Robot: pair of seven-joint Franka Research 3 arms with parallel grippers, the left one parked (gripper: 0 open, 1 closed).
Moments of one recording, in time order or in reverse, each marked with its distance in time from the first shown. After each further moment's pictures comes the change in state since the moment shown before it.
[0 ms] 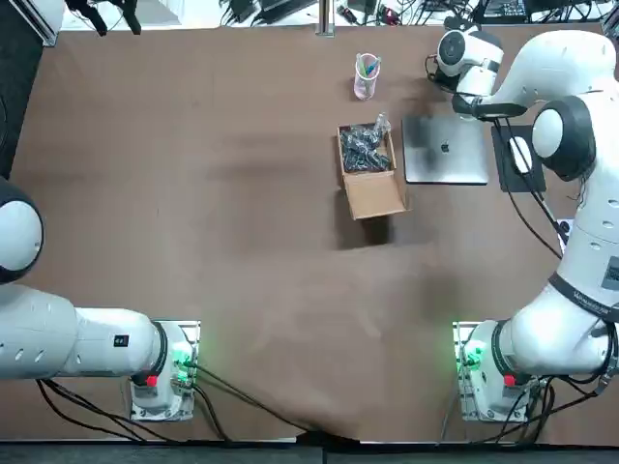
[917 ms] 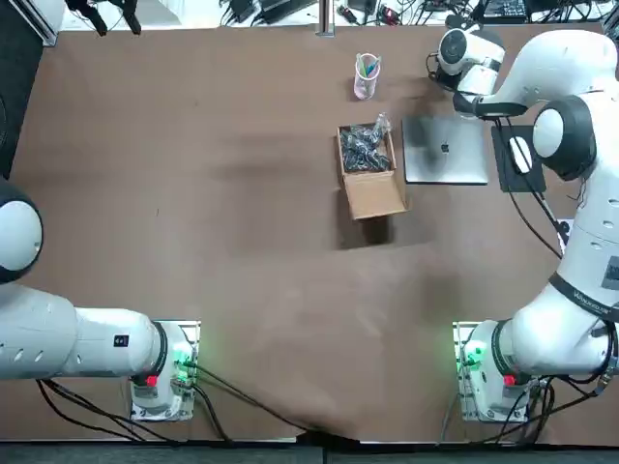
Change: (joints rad) arm -0.005 0.001 0.000 0.007 0.000 0.002 0.000
